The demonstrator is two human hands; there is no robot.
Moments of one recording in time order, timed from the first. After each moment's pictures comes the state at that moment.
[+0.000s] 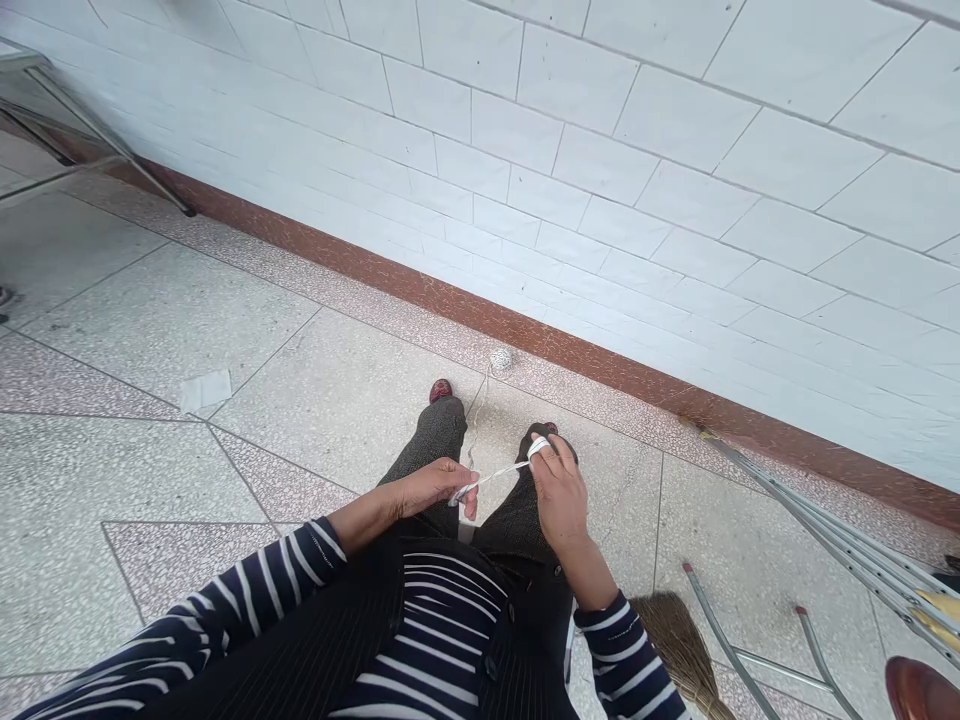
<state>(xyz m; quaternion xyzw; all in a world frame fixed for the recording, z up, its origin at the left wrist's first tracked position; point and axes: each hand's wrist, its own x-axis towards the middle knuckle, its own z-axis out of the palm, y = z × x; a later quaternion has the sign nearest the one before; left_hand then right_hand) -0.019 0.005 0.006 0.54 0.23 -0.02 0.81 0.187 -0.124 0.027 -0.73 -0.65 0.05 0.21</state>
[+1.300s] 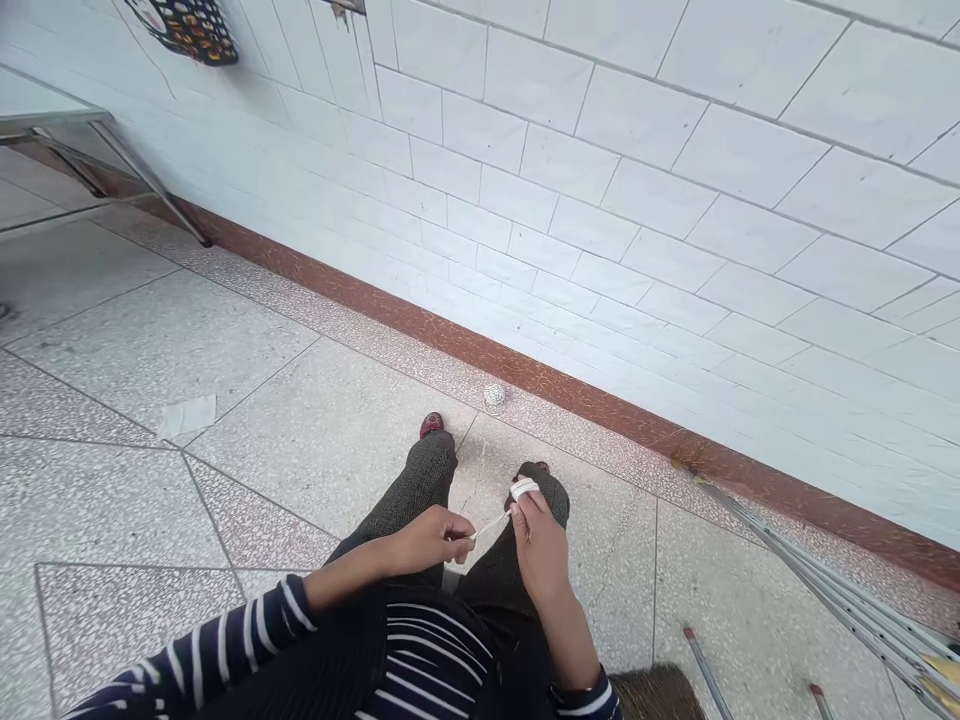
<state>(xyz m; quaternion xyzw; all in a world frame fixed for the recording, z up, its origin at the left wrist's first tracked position) -0.018 -0.015 0.012 0.73 0.24 -0.01 0.63 0.161 -0.125 0.035 -0.75 -0.50 0.27 0.34</state>
